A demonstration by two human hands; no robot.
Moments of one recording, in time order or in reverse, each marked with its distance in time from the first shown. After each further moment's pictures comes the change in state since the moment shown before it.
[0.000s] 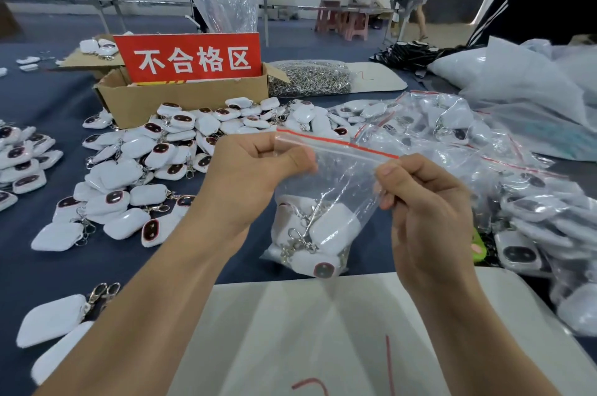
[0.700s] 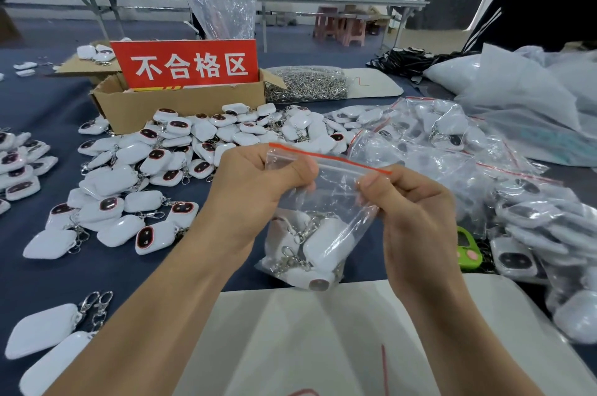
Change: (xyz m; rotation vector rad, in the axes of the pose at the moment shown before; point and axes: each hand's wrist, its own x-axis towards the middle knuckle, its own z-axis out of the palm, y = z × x) left_hand -0.003 -0.004 0.008 -0.012 0.000 -0.088; right_hand -0.003 0.004 0.004 -0.100 -0.053 -0.007
